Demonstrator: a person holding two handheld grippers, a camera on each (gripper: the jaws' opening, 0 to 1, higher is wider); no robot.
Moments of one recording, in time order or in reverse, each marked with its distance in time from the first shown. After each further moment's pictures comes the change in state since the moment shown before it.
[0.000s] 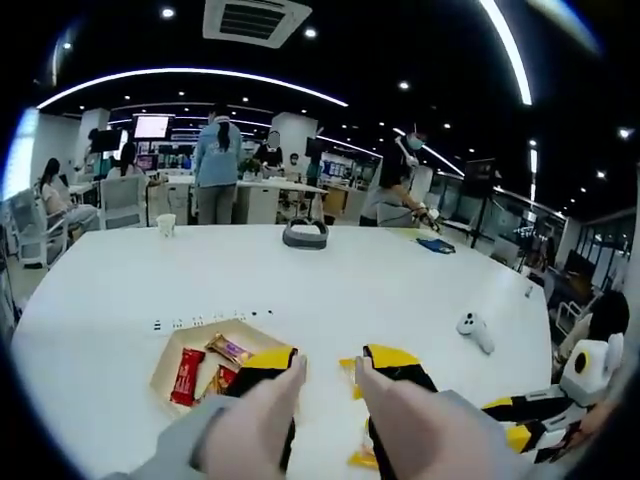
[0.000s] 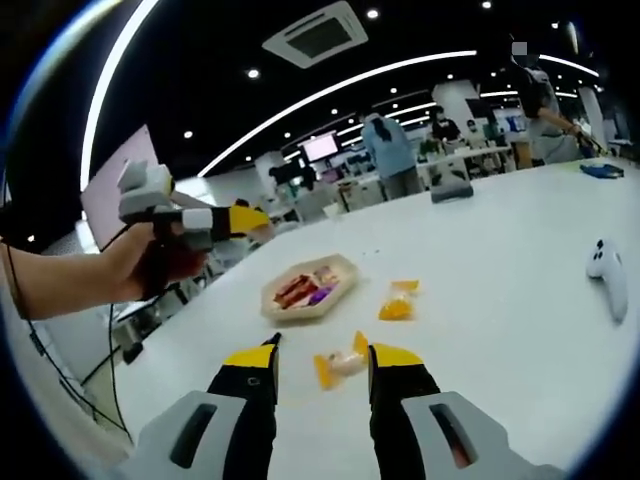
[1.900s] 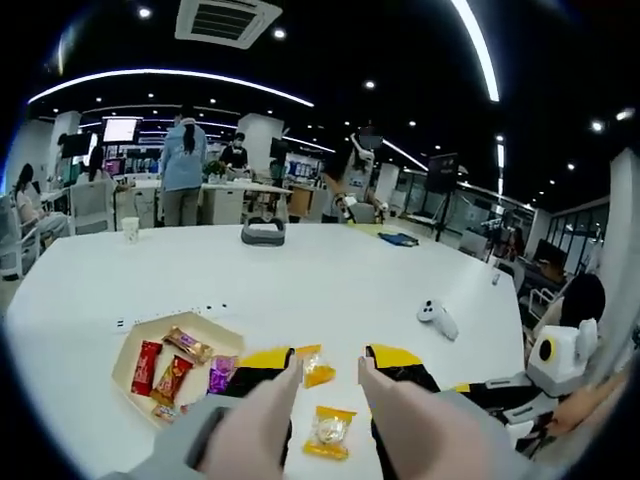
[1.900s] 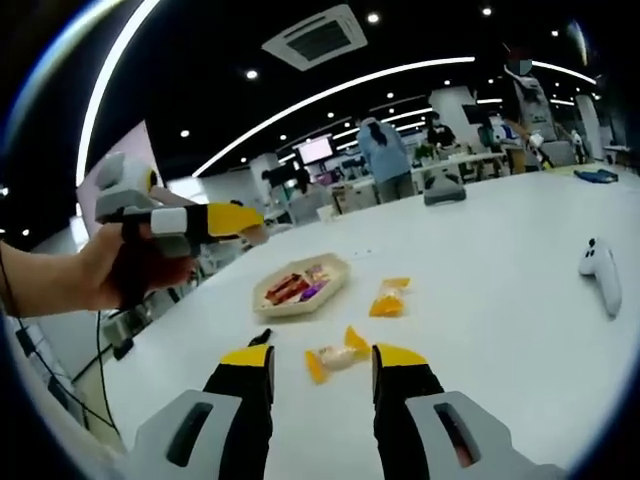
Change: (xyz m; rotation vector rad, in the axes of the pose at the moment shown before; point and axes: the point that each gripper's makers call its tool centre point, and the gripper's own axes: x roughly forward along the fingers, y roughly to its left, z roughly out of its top) left arm -0.010 -0.056 -0.022 0.053 0.002 -0.165; right arm -0.007 -0.009 -0.009 -0.018 -0.027 -0.041
